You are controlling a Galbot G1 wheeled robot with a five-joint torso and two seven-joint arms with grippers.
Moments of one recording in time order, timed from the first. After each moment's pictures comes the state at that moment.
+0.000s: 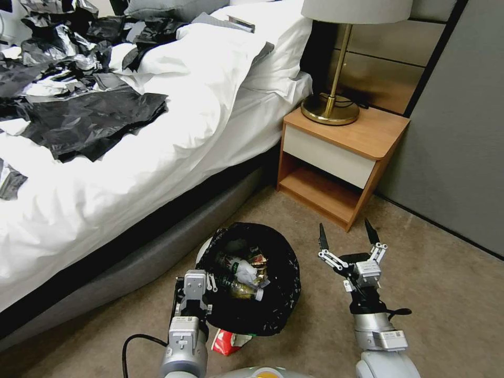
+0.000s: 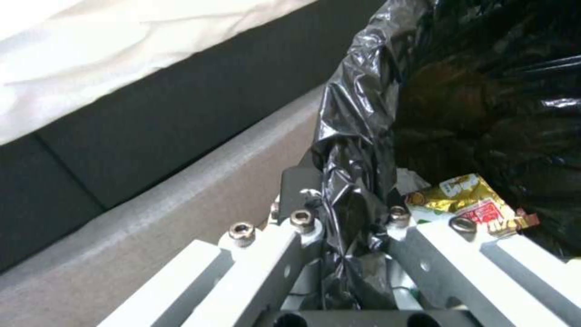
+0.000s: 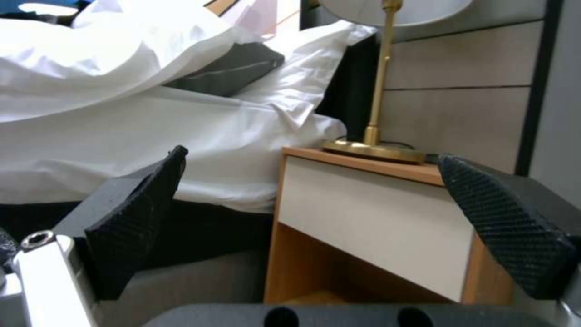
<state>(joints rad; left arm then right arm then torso) 1.86 -1.53 -0.25 -2.32 0.20 0.27 -0.27 -1.66 1.40 0.44 2.00 -0.07 0.53 0.10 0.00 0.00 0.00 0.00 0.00</state>
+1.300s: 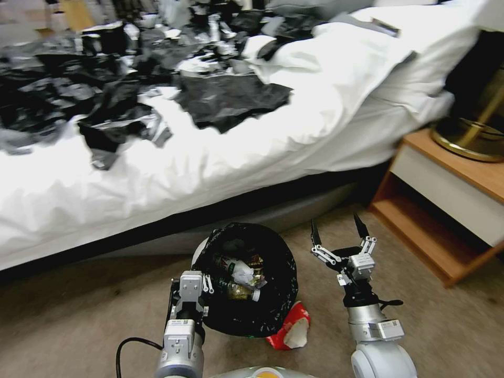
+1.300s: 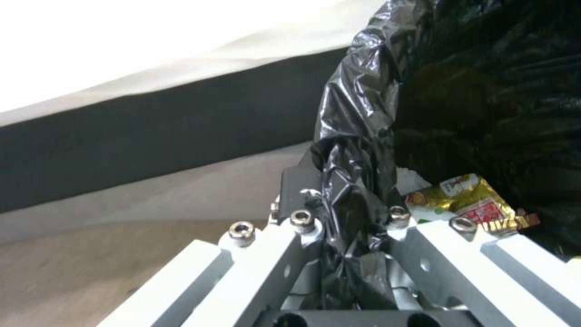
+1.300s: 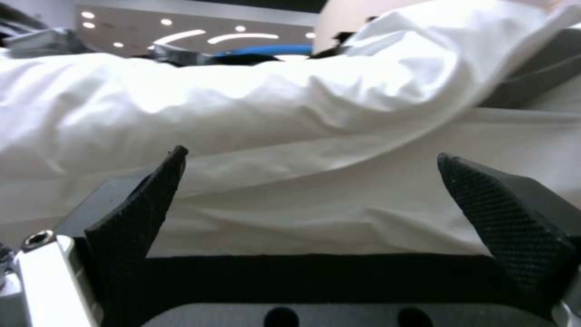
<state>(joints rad) 1.88 -1.52 -0.25 -2.34 0.20 0.27 -0.27 -1.62 1.40 0.42 1.98 0.03 0.53 0.02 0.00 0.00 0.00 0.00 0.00</state>
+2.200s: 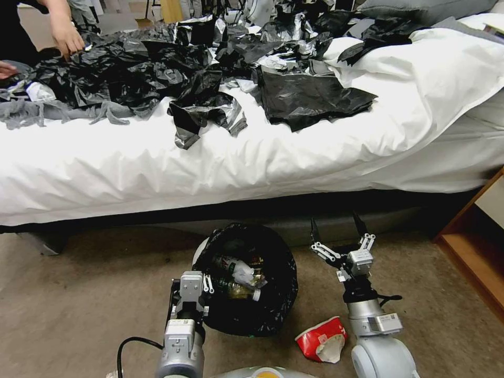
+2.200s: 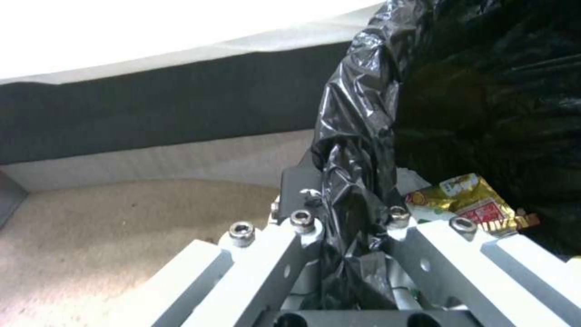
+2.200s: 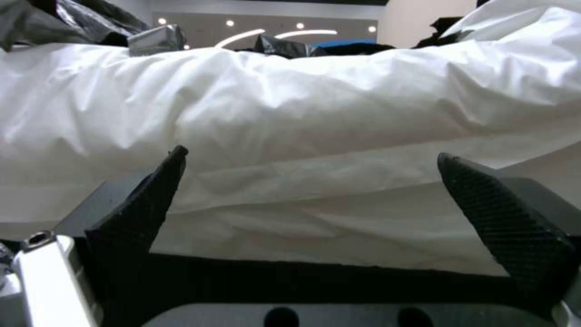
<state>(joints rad) 1.87 -1.52 -0.26 -2.32 0.19 0.26 -0.28 -1.59 1.39 0.42 1.97 0.04 0.50 0.02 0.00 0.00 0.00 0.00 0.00</state>
